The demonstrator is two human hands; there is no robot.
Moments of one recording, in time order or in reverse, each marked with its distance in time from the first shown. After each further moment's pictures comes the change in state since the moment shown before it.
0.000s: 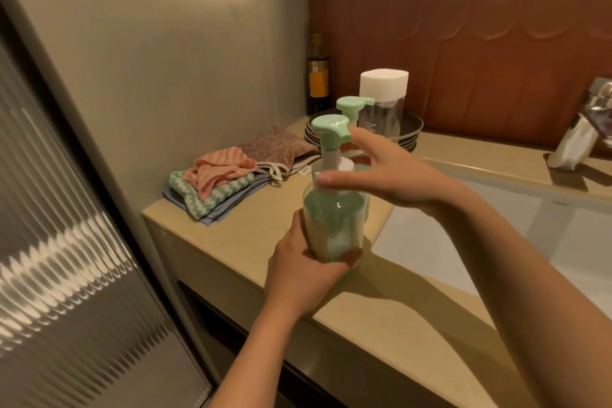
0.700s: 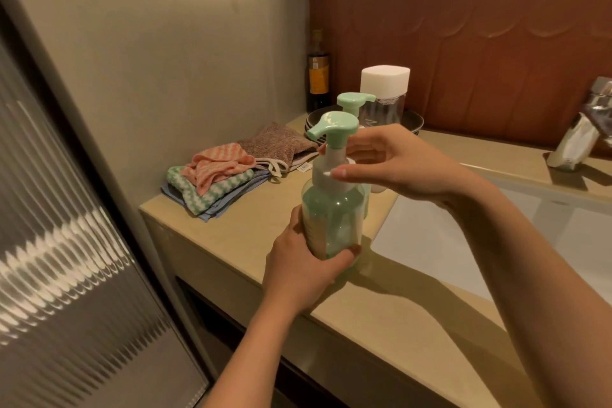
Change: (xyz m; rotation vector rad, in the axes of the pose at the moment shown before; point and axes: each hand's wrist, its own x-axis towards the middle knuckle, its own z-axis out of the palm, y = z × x) left_hand 0.002 -0.002 0.000 0.073 0.020 0.035; right_hand -0.002 0.003 -0.011 0.052 -0.065 -0.069
